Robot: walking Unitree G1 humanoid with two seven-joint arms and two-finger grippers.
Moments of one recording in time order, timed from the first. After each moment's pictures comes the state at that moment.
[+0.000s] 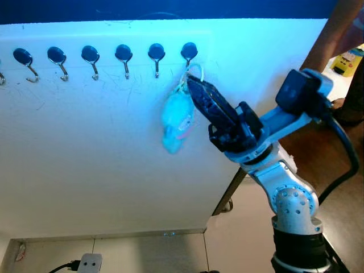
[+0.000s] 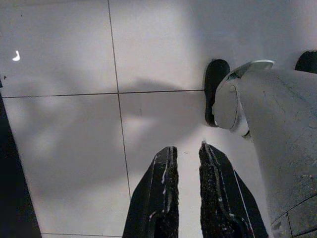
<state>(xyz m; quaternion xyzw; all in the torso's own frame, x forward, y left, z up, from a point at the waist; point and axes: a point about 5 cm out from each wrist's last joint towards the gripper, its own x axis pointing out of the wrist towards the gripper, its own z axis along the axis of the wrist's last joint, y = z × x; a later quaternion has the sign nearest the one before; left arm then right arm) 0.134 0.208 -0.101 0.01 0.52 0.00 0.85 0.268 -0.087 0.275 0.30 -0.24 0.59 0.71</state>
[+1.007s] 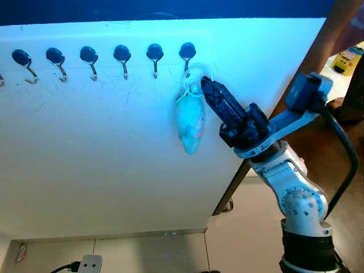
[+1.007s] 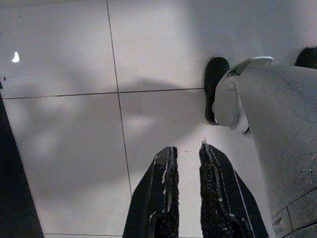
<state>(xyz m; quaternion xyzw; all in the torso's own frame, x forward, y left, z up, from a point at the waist) 0.132 0.209 -0.101 0.00 0.53 0.00 0.85 0.281 -0.108 0.261 0.28 -0.20 0.50 0.80</state>
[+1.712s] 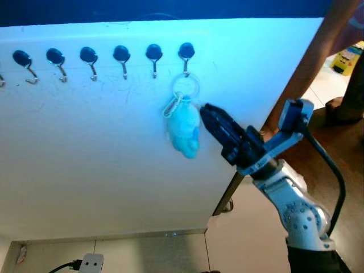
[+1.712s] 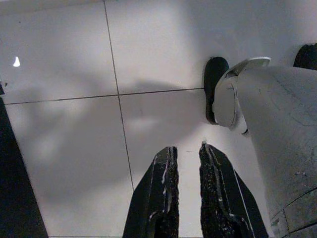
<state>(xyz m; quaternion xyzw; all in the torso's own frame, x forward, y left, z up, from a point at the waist) 0.135 0.208 -0.100 0.01 0.53 -0.01 0.85 0.273 -0.122 0.218 0.28 -0.14 0.49 0.81</state>
